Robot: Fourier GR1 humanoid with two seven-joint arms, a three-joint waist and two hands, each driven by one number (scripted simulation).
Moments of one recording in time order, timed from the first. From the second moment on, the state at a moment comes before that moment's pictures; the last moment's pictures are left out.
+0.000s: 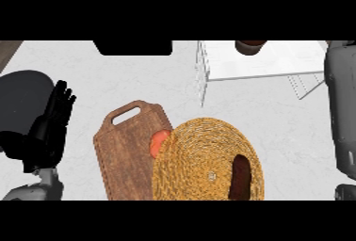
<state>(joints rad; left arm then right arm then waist) -0.08 0.12 0.08 -1.69 -0.04 0.13 0.17 -0.99 -0.29 -0.41 -0.96 0.52 -0.23 0.25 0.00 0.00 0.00</state>
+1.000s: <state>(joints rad) -0.08 0.13 0.10 -1.71 -0.03 0.12 0.19 -0.56 -0.63 -0.71 -1.33 0.12 0.15 0.39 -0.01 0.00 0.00</state>
